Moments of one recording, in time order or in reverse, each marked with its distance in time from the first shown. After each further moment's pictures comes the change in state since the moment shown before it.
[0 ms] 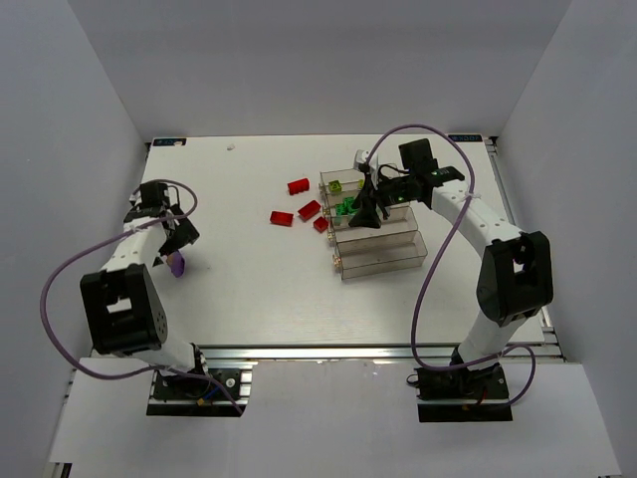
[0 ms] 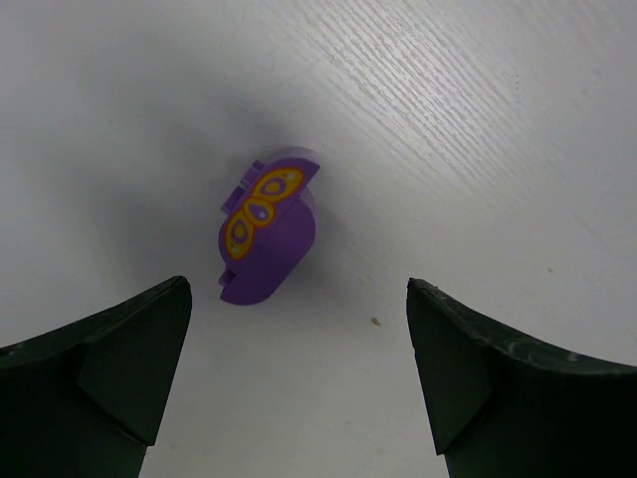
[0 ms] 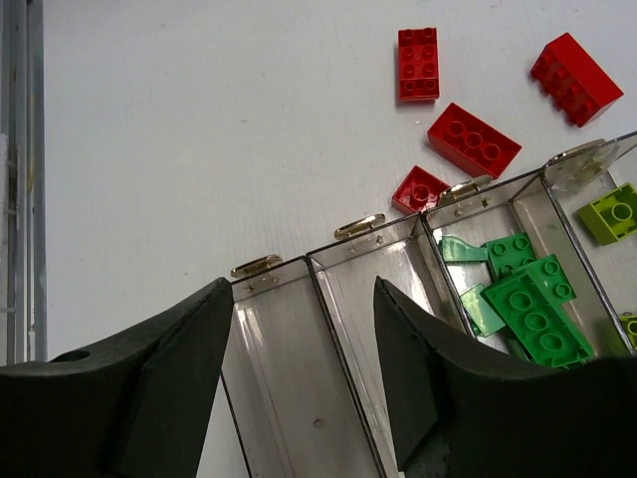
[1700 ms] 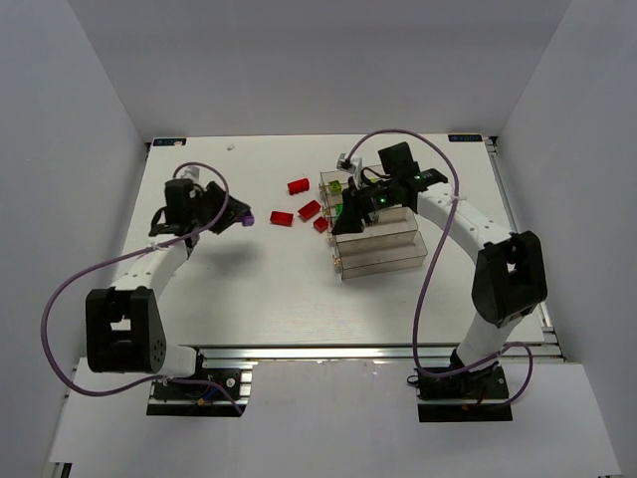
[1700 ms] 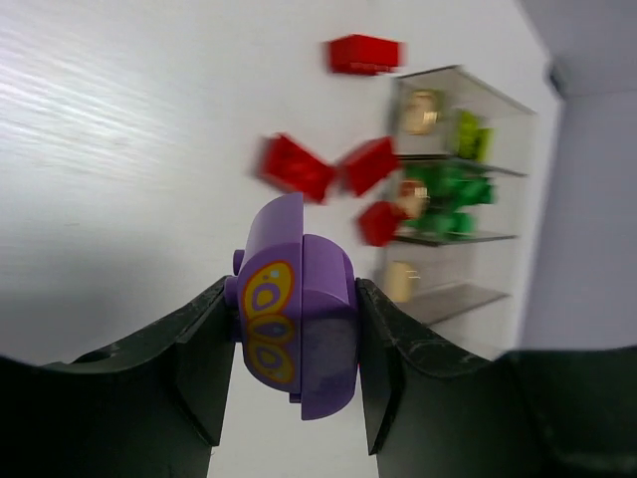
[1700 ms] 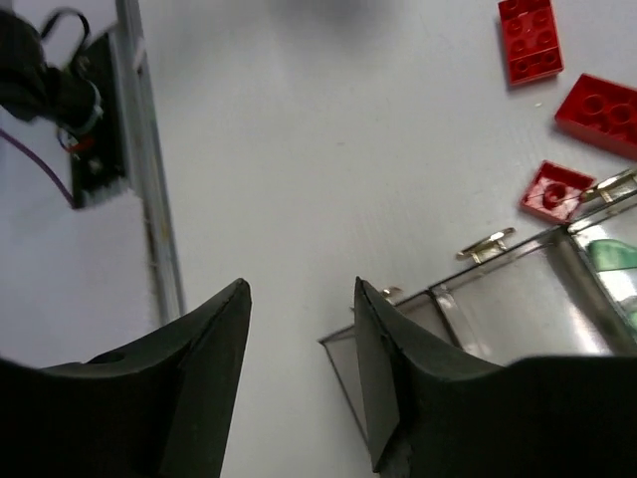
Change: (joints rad) left arm -0.162 -0.071 -0.131 0.497 0.616 -0.224; right arm 0.095 -0.003 0.001 -0.003 0.016 0.325
